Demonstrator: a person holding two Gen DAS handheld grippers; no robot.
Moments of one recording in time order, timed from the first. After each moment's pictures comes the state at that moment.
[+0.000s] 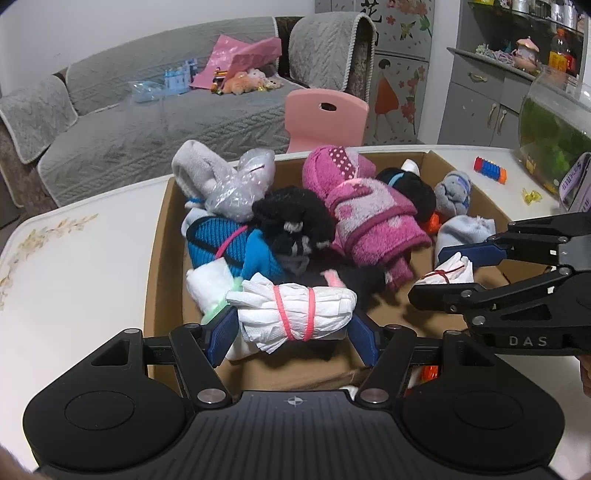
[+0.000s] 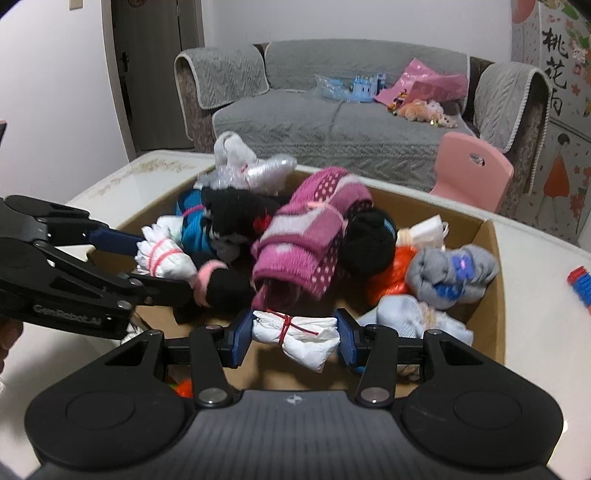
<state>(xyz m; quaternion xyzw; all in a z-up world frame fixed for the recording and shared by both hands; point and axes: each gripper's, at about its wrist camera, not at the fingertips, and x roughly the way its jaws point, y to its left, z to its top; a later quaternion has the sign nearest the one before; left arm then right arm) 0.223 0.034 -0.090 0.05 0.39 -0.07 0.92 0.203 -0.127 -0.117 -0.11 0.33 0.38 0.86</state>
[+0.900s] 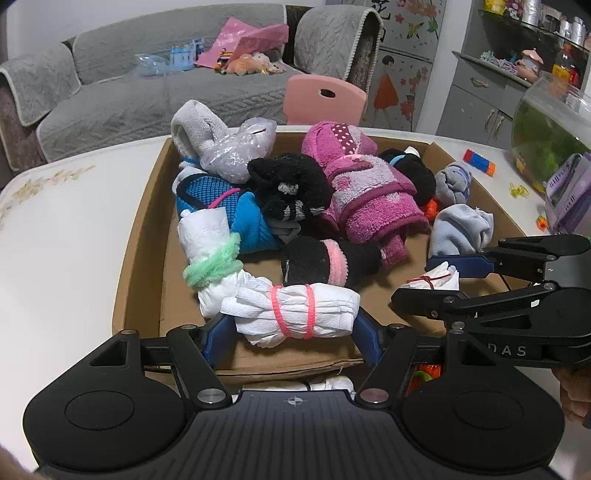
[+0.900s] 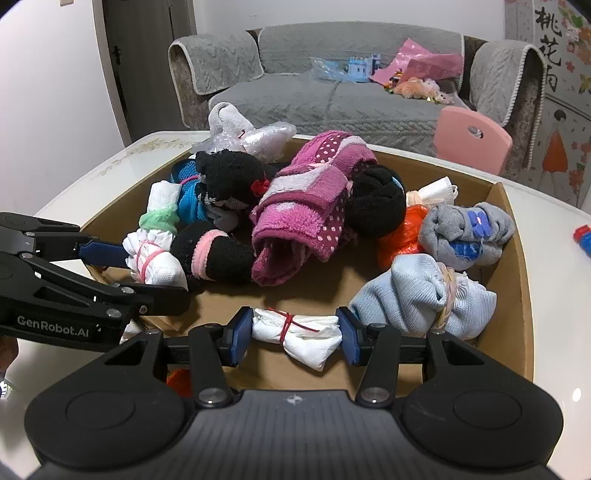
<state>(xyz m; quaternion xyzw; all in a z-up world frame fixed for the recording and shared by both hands) 0.195 0.038 -0.106 0.00 0.41 -0.08 0.91 0.186 -0.130 -0.133 -0.10 0.36 0.36 0.85</state>
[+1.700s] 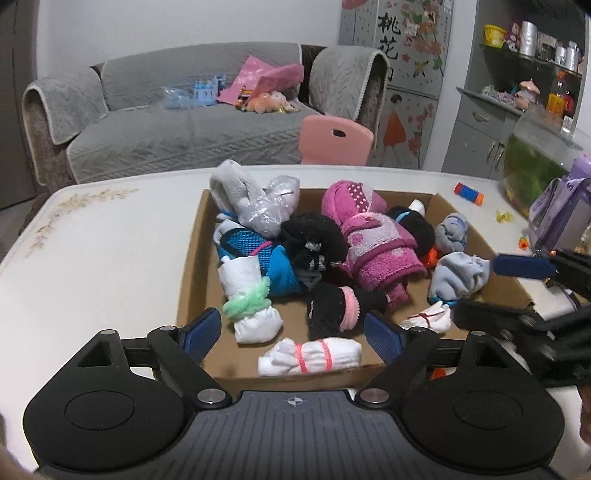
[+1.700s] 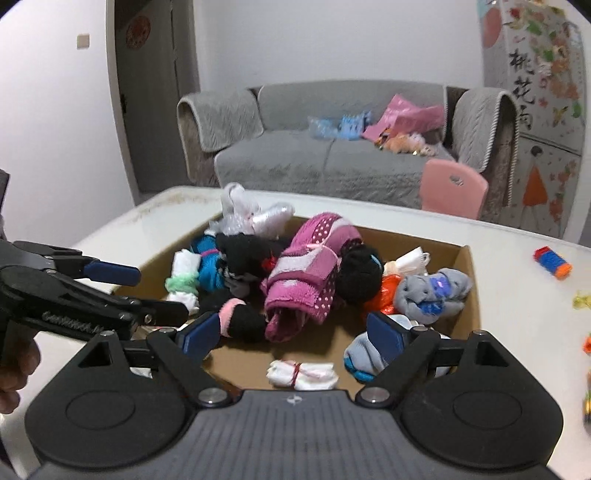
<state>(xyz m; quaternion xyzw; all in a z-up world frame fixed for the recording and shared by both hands) 0.132 0.047 -0.066 -0.01 0.35 -0.05 0.94 0.133 -0.165 -0.091 -0.06 0.27 0.36 0.89</state>
